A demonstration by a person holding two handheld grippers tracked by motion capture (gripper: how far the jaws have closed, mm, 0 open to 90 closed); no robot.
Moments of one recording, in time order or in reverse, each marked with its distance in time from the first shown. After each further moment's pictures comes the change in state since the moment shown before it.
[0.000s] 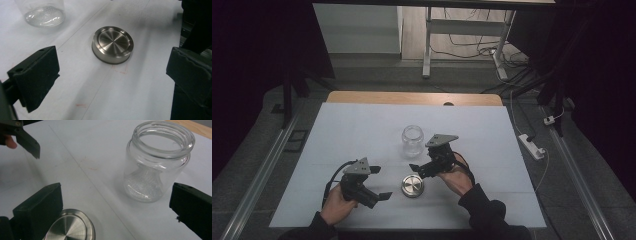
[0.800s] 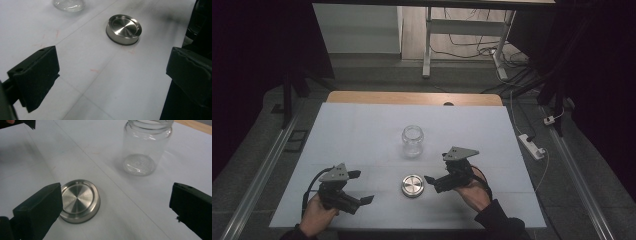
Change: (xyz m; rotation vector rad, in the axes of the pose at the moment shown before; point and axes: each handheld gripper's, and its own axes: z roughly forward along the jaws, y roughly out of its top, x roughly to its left) left arm -0.003 -0.032 -0.044 -0.023 0.095 -0.079; right arm 0.008 -0.036 -0.051 -0.023 -0.031 0.015
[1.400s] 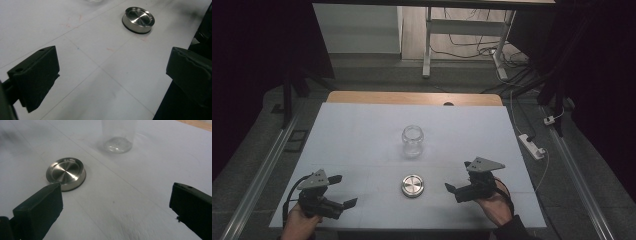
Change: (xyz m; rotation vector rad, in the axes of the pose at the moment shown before) left arm 0.005 -0.030 -0.034 -0.019 0.089 -0.077; right arm -0.007 -0.037 -0.052 -0.005 -0.104 0.050
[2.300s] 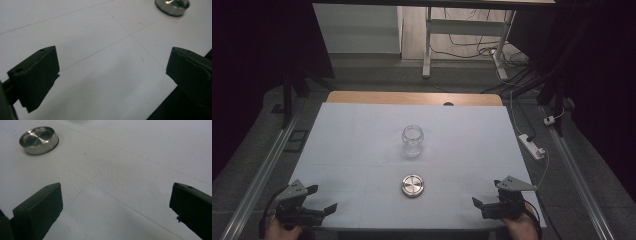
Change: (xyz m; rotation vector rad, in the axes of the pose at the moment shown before) left arm 0.012 -0.045 -0.031 0.044 0.170 -0.124; right arm -0.014 -0.063 -0.055 0.061 -0.142 0.148
